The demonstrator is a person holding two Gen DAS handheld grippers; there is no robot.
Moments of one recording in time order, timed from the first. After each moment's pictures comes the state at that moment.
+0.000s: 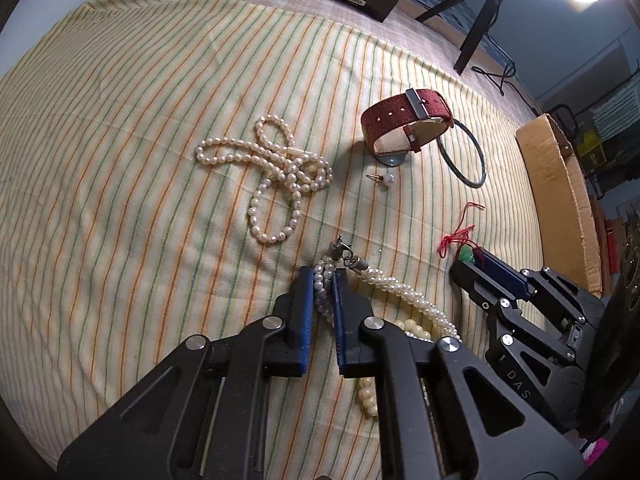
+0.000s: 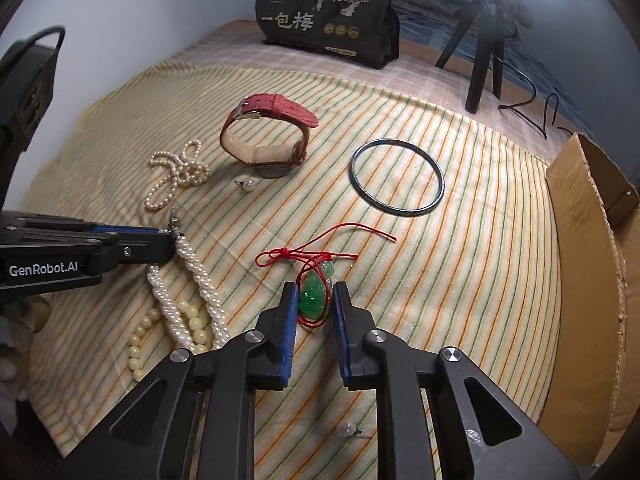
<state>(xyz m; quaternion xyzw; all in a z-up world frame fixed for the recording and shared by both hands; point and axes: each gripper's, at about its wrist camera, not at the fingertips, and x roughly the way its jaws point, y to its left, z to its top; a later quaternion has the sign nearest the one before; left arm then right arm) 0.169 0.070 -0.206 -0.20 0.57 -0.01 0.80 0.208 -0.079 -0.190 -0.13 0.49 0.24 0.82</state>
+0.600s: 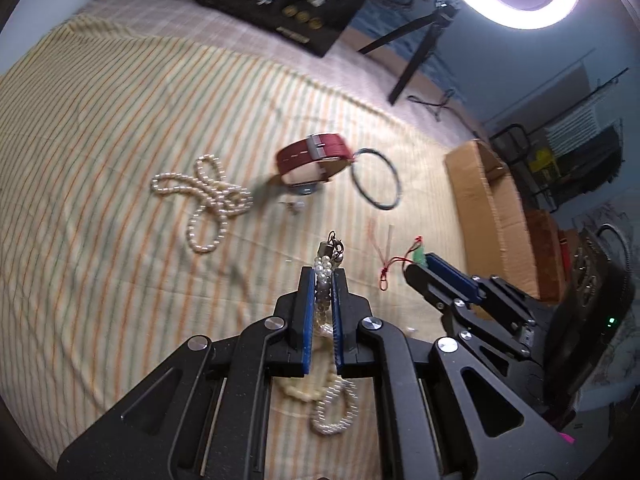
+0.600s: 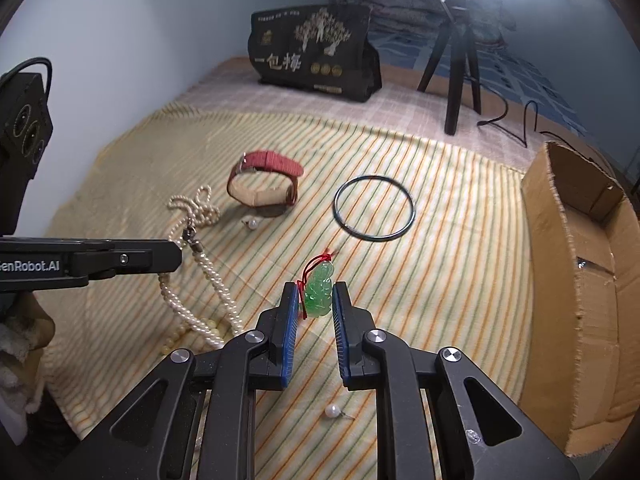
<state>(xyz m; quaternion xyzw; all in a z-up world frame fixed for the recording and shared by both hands) 0.151 0.061 -0.152 -0.25 0.52 -0.08 0.81 0.201 -0.100 -0.152 -0.09 0.47 0.25 0.84</state>
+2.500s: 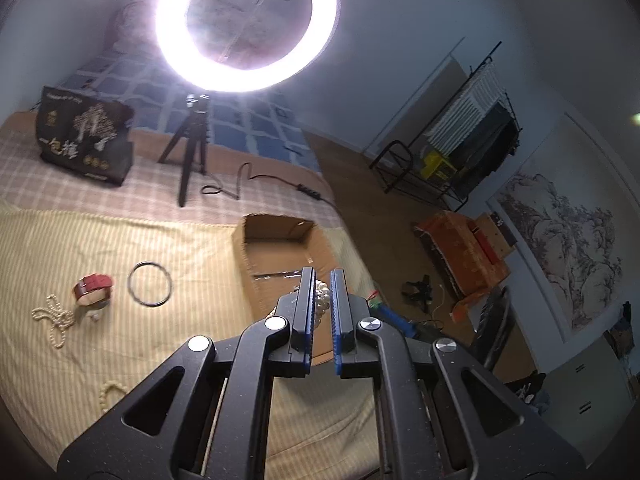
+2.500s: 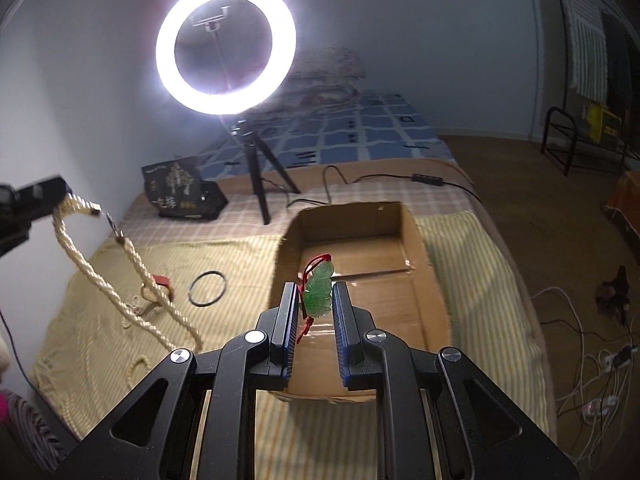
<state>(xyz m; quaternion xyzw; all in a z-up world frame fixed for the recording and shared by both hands) 0.156 -0.092 0.038 -0.22 0.37 -0.25 0.87 0.169 -0.309 -0.038 0.04 0.36 0.10 0.93</state>
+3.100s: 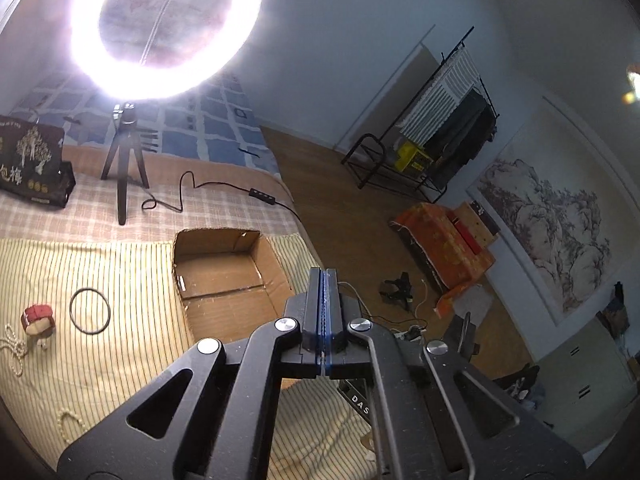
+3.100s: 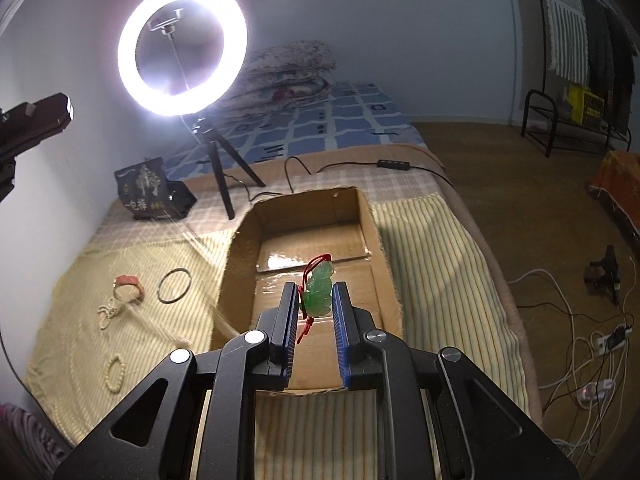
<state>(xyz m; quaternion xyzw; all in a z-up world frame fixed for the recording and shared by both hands) 0.186 -0.172 0.048 -0.20 0.36 -0.29 0.86 0.177 -0.349 -0.052 0.05 0.38 0.07 0.92</state>
